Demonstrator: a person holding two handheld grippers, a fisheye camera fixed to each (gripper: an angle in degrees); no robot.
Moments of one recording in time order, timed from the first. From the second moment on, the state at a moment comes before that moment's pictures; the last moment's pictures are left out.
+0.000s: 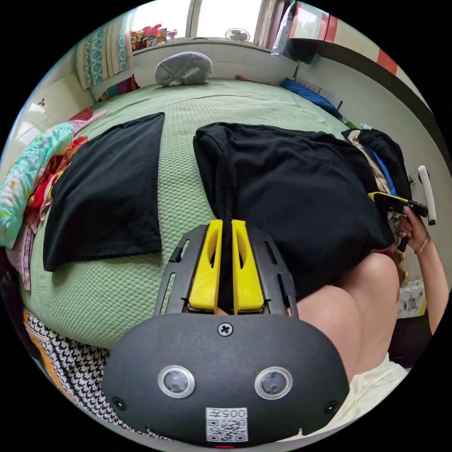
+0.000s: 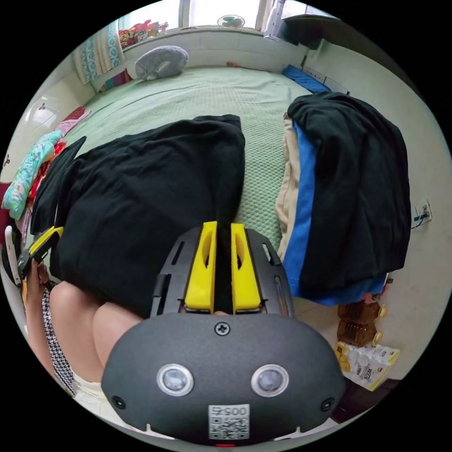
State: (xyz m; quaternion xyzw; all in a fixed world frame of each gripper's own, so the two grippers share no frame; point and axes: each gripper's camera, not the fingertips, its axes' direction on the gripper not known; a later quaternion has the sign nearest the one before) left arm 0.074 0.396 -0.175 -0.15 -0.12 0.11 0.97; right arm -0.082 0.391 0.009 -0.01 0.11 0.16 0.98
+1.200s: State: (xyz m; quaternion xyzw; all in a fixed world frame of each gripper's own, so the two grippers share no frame) left arm 0.153 0.414 -0.211 -0.14 -0.13 0.15 0.97; right arm -0.077 0.167 0.040 -0.01 0.18 0.23 0.96
